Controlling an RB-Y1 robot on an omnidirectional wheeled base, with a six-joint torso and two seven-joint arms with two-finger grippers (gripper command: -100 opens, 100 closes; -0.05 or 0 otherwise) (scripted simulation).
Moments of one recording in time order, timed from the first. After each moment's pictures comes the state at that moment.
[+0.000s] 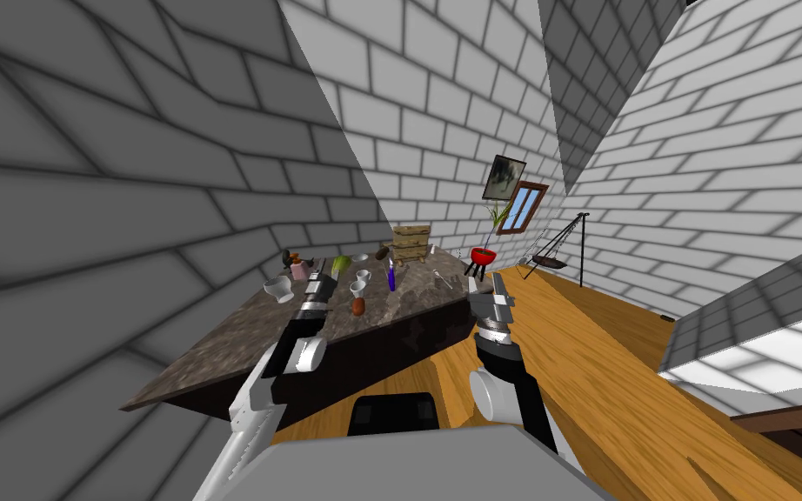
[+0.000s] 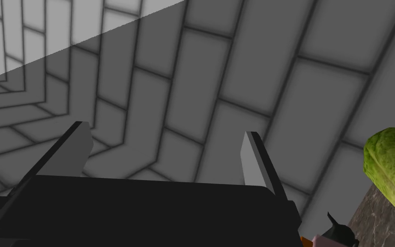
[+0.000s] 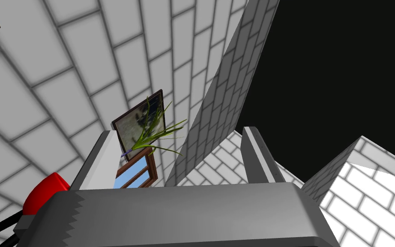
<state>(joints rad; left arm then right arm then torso) 0.17 0.14 0.05 -1.99 0.08 -0.28 0.11 0.50 -0.02 0.05 -2.23 -0.12 -0.54 -0.15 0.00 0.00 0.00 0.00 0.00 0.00</state>
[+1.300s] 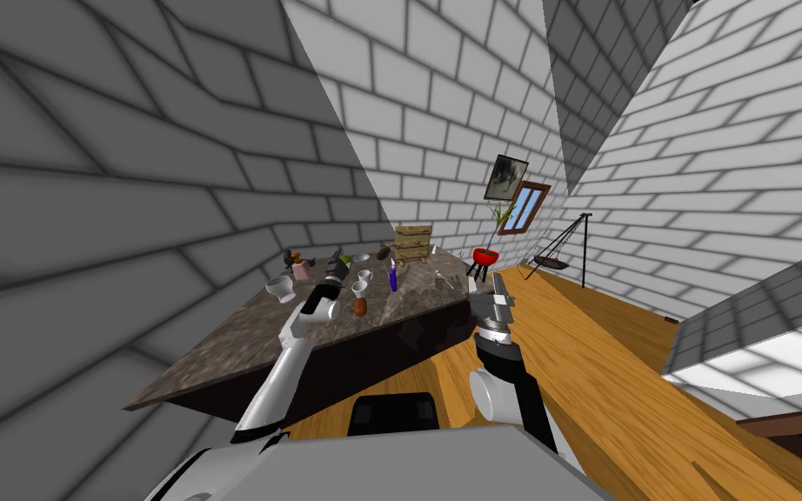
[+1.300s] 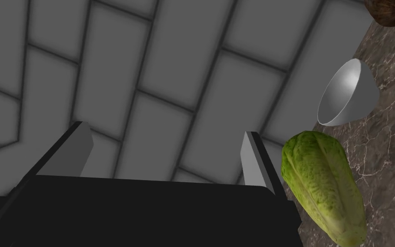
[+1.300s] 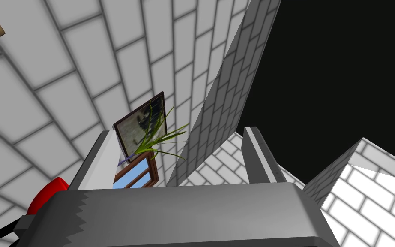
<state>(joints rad) -0.23 0.18 0.12 -1.63 0.09 0.00 0.27 0.50 -0.02 0.05 -2.23 -0.12 -0.54 -0.15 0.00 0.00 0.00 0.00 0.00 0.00</state>
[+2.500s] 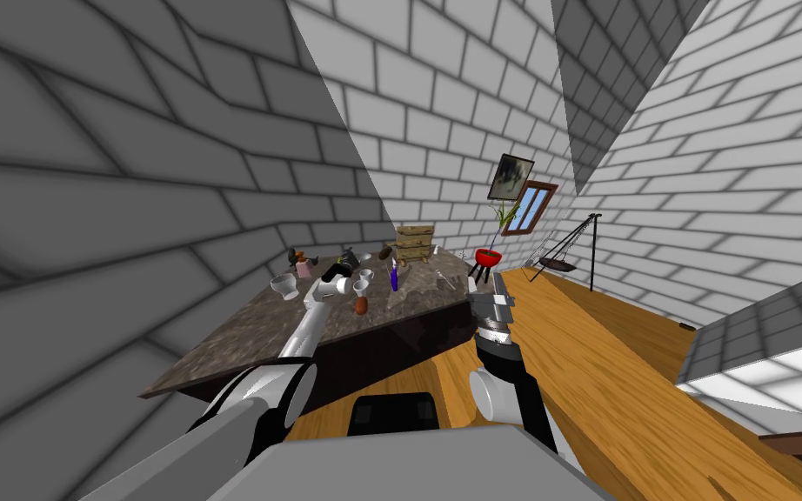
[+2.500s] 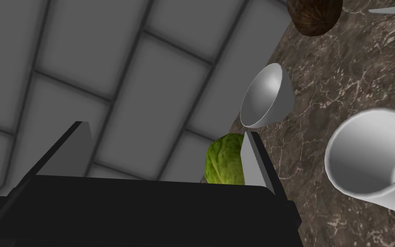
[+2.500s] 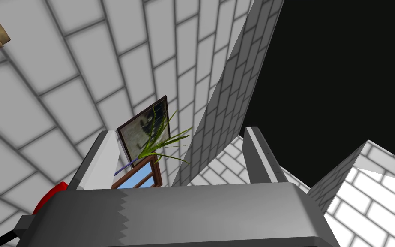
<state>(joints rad) -0.57 0.20 0.16 -1.29 0.13 0.27 0.40 0.50 -0.02 0.05 -2.23 -0.12 -0.54 -0.15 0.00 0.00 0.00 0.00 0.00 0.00</state>
